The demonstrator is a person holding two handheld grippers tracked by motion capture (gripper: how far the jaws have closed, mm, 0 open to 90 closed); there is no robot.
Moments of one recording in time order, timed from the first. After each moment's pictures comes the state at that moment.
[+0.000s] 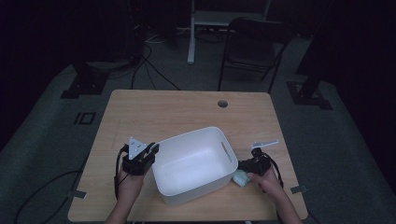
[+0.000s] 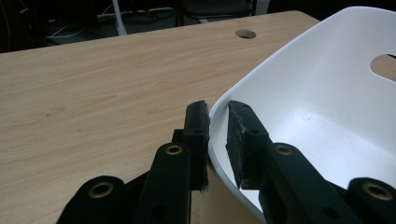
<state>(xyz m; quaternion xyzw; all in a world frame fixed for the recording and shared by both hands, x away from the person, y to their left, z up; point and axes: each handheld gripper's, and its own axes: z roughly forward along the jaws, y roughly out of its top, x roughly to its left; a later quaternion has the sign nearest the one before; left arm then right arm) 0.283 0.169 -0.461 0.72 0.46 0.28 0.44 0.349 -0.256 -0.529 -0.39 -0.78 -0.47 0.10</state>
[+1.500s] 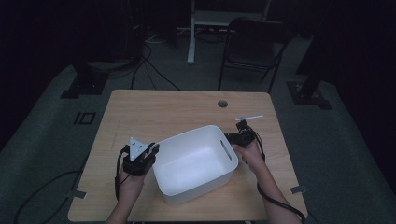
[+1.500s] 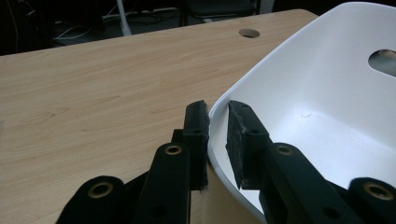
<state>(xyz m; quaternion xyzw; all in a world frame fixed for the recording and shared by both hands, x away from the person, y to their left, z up) 0.282 0.166 -0.461 0.71 0.47 0.29 0.44 0.432 -0.207 -0.496 -0.43 -0.78 -0.46 0.04</state>
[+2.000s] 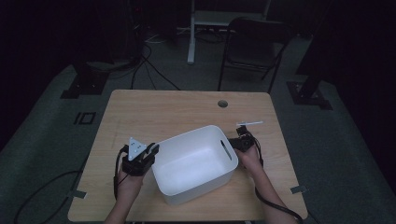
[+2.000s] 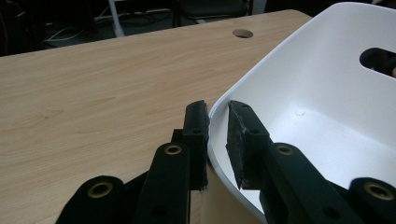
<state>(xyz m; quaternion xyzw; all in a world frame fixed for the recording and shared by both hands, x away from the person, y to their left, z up) 0.282 0.171 -0.462 0.72 0.45 0.28 0.45 0.432 -0.212 -0.528 -0.46 -0.76 -0.46 0.06</state>
